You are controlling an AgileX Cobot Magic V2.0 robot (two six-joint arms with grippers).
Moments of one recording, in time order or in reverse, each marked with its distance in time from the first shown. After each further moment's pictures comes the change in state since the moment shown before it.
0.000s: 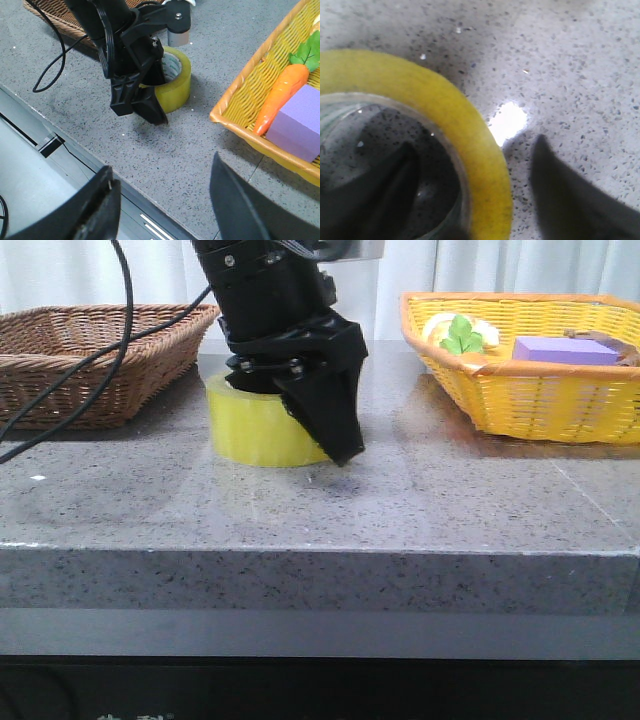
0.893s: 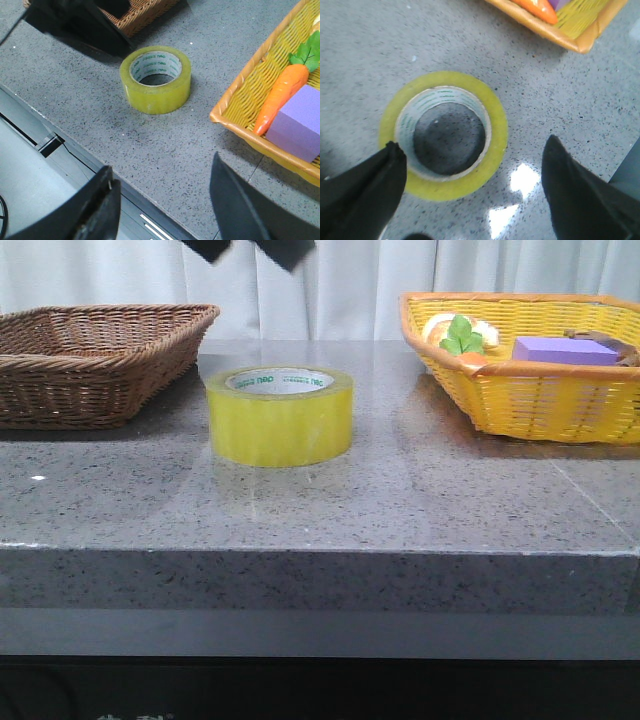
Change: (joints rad) left arm 0.053 -0.302 0.068 -0.005 -0.018 -0.037; right arm 0.000 0.000 0.000 0.000 0.000 -0.002
